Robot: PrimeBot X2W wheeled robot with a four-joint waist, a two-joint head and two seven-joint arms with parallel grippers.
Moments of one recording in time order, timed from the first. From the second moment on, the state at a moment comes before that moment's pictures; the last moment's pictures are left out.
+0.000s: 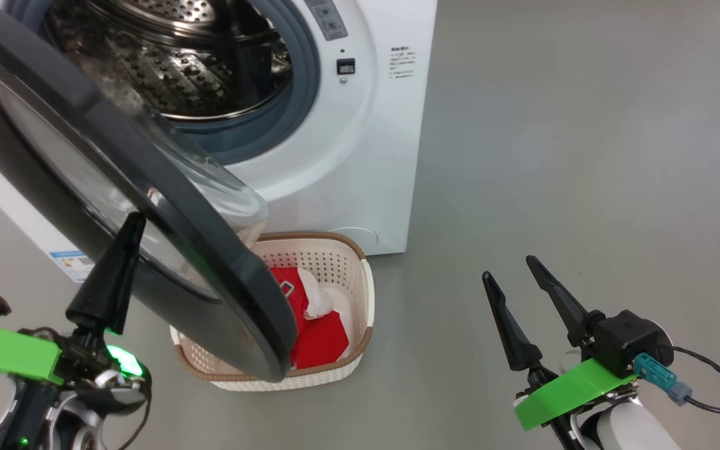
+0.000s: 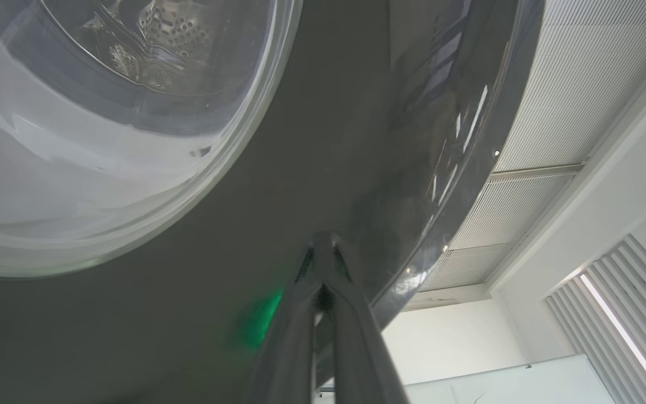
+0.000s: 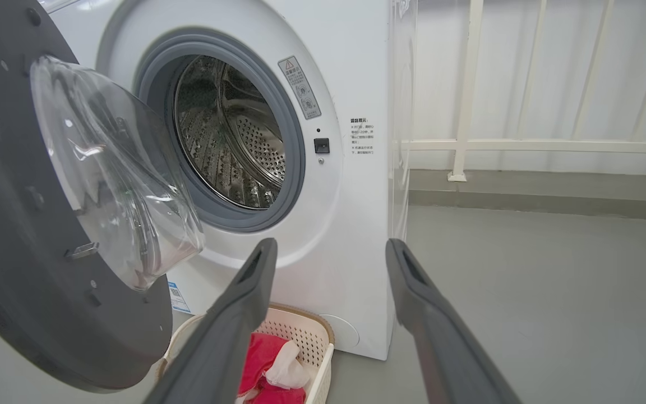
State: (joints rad) left arm -0.21 0.04 0.16 -0.21 -1.65 0.24 0.33; right arm -0.15 -0.05 0.19 0.24 0.28 0.13 -0.26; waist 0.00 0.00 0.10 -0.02
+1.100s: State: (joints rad) left arm -0.54 0.03 0.11 0.05 -1.67 0.18 0.13; right arm -0.22 -0.05 0.19 0.22 0.29 0.13 -0.26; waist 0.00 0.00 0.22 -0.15
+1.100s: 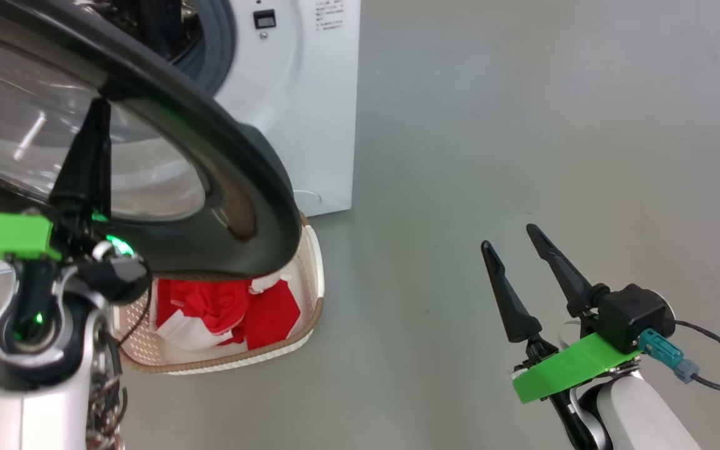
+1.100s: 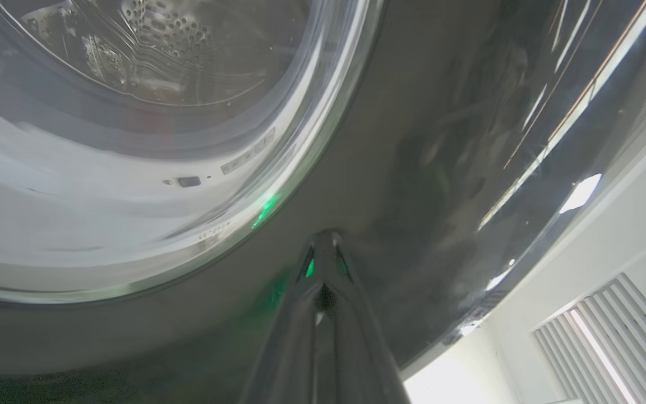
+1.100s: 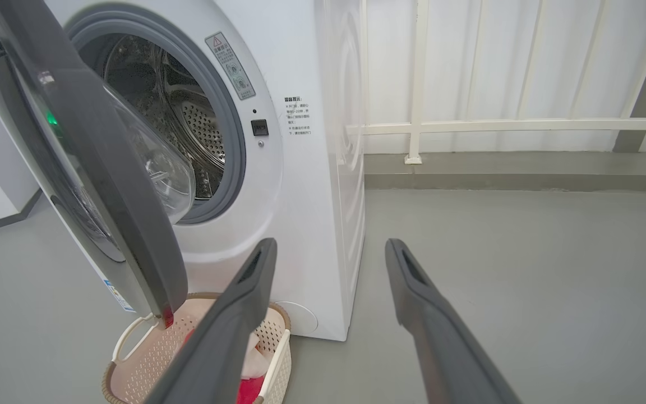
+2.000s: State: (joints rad) left arm -0.88 0.06 0.13 0.44 -1.63 0.06 0.01; right arm -0.24 -0.05 0.21 0.21 0.31 0.13 -0.26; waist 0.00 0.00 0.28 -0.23
